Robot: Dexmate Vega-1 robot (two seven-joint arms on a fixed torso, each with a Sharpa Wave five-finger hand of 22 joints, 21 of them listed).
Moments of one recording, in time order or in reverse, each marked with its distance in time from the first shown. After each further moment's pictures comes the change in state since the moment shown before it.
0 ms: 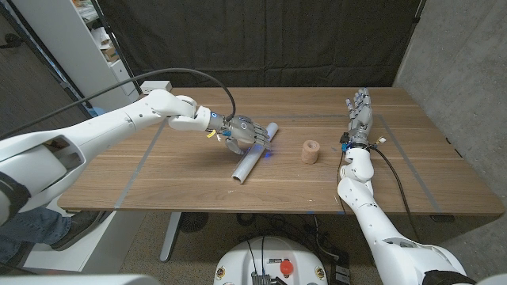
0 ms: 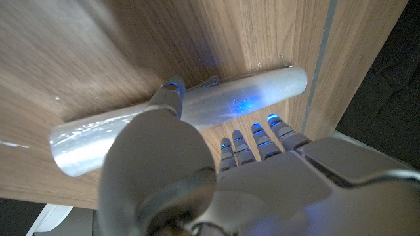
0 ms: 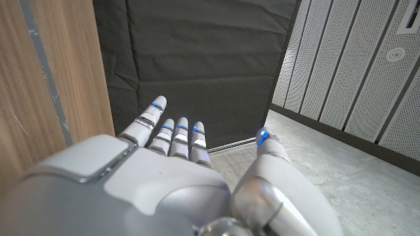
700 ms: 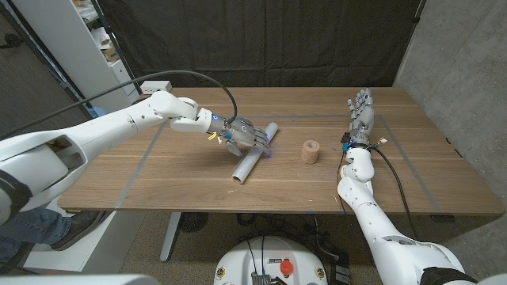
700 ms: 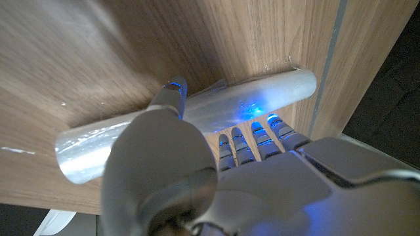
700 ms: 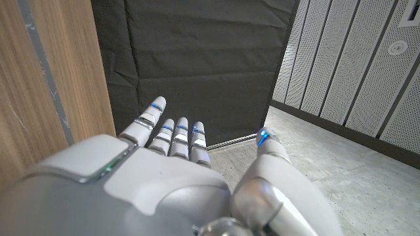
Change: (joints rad) left arm -0.004 -0.004 0.021 0.005 0.006 0.003 -0.009; left_hand 0.019 0.019 -0.012 -0.004 0.000 0.063 -0.024 0.020 0.000 0.051 -0.001 0.009 0.001 0.027 0.002 0.000 -0.003 0.002 -0.002 0.000 0.000; right arm 0.012 0.007 0.016 0.025 0.015 0.011 0.018; right_hand 0.000 0.000 -0.004 -0.004 0.000 0.000 0.000 0.000 0.000 0.000 0.000 0.000 0.000 0.000 0.000 0.000 -0.005 -0.007 0.007 0.000 0.000
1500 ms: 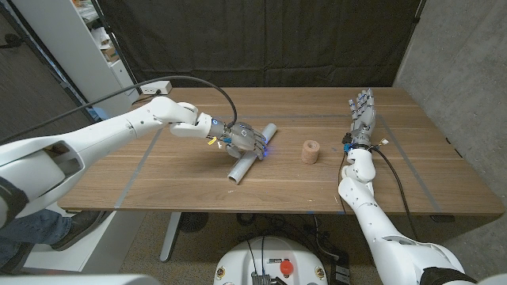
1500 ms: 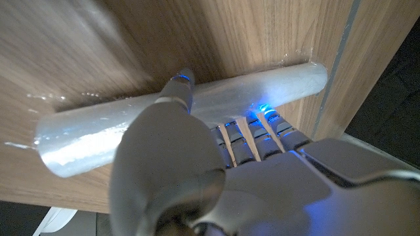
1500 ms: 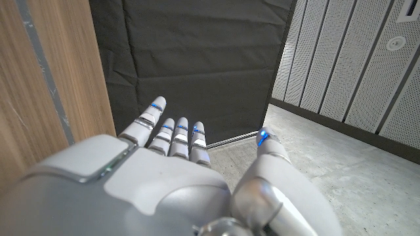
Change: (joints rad) left arm 0.037 0.017 -0.009 -0.030 -0.003 0.022 0.006; left_hand 0.104 0.054 -0.039 -0.008 -0.021 0.334 -0.045 0.113 0.005 0.279 -0.041 0.081 0.038 0.222 -0.003 0.047 0.003 0.186 0.041 0.045 0.001; right arm -0.002 0.004 0.018 0.002 0.019 0.005 0.029; right_hand 0.000 0.000 0.000 0.000 0.000 0.000 0.000 0.000 0.000 0.000 0.000 0.000 -0.005 0.011 0.000 0.000 0.000 0.000 0.000 0.000 0.000
